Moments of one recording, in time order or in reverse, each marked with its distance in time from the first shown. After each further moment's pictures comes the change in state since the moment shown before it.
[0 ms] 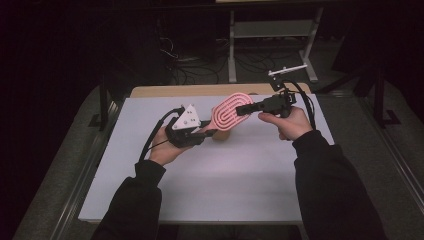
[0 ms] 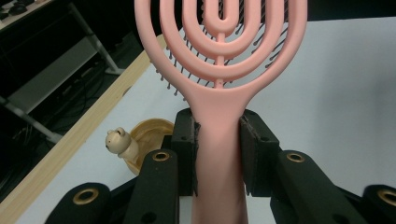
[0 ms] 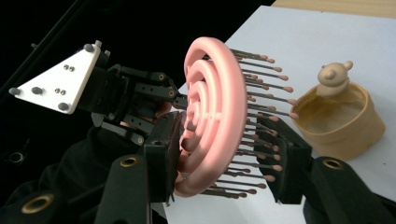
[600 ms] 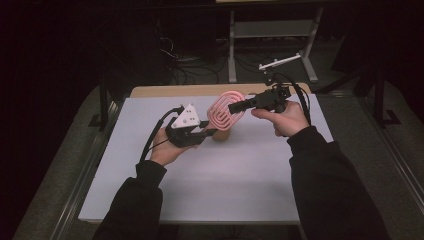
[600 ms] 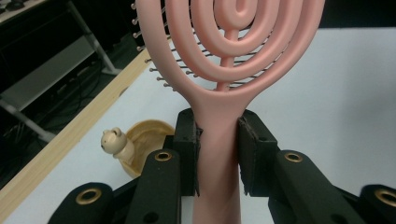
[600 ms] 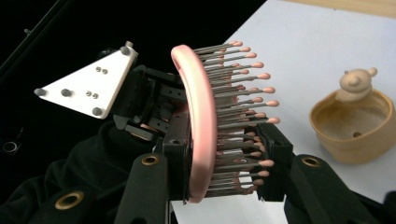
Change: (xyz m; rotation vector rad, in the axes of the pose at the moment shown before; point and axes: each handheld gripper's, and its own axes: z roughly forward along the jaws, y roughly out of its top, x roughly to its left) left arm 0.001 -0.001 0.000 -0.017 -0.012 -0.038; right arm 0.037 0.017 0.005 0.050 -0.027 -0.040
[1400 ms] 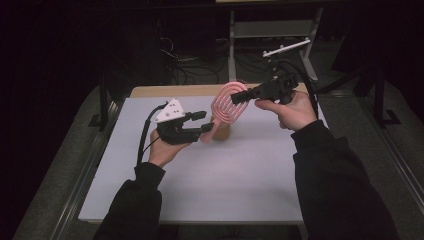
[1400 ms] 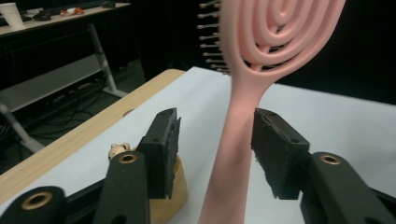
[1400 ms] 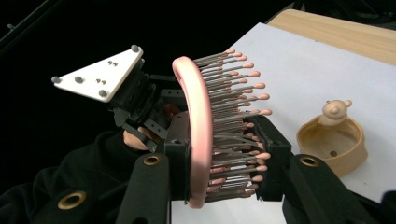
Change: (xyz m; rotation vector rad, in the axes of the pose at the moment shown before) left arm 0.008 -0.005 -0.020 -0.183 0.021 -0.194; right arm 0.030 0.016 -0.023 -0.031 -0.083 -0.071
